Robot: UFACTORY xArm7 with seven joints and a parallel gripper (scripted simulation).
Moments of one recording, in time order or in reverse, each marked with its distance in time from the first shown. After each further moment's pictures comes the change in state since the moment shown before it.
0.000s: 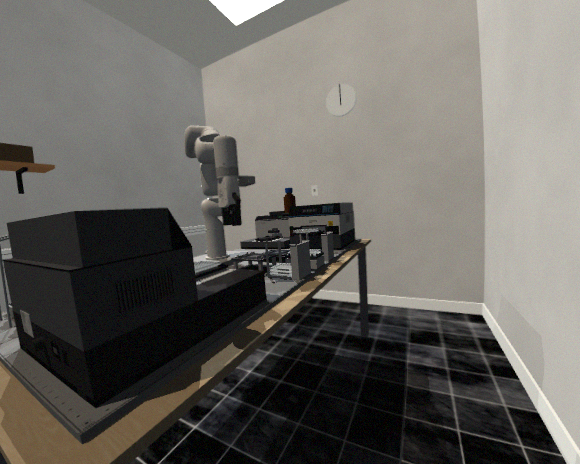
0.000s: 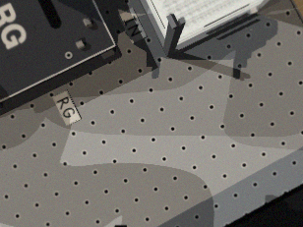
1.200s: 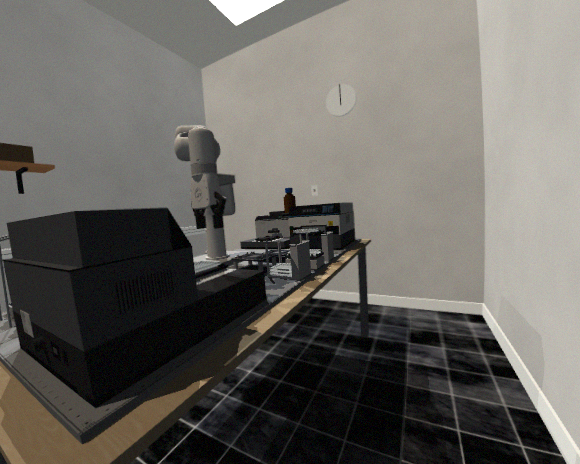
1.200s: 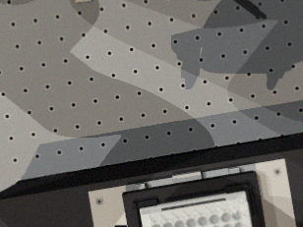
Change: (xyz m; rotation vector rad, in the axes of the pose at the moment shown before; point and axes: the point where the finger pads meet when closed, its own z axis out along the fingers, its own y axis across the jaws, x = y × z) arm -0.087 0.045 0.000 -0.002 -0.001 -0.338
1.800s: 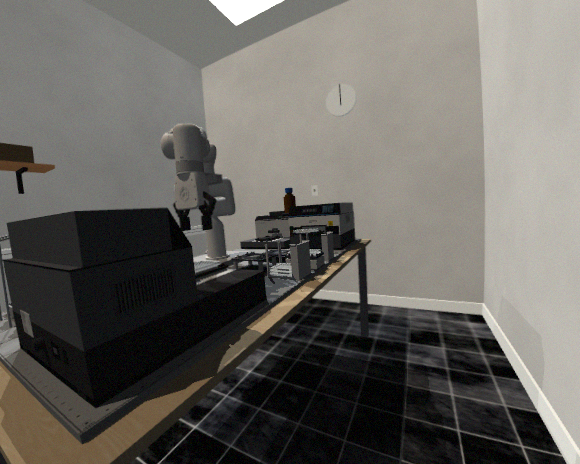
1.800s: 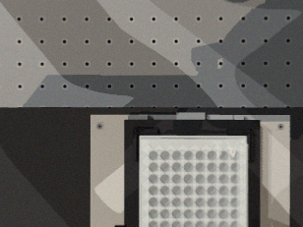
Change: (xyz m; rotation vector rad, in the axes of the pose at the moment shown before) arm -0.051 0.008 0.000 -0.001 -0.001 -0.170
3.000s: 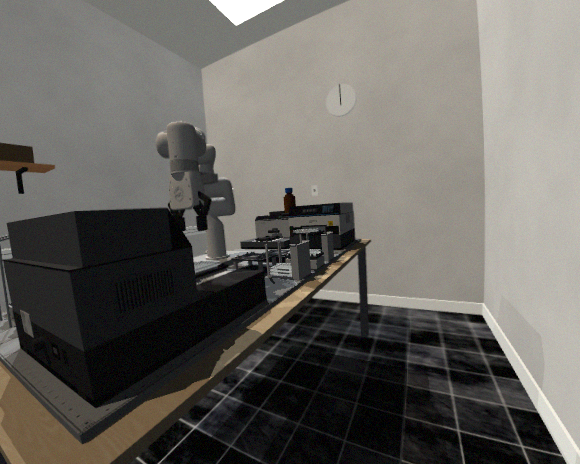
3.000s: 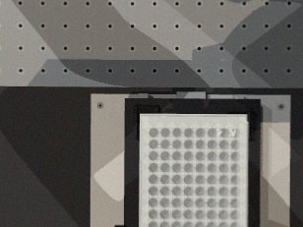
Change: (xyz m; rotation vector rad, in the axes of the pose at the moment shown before) arm -0.018 0.000 0.000 0.002 0.004 -0.005
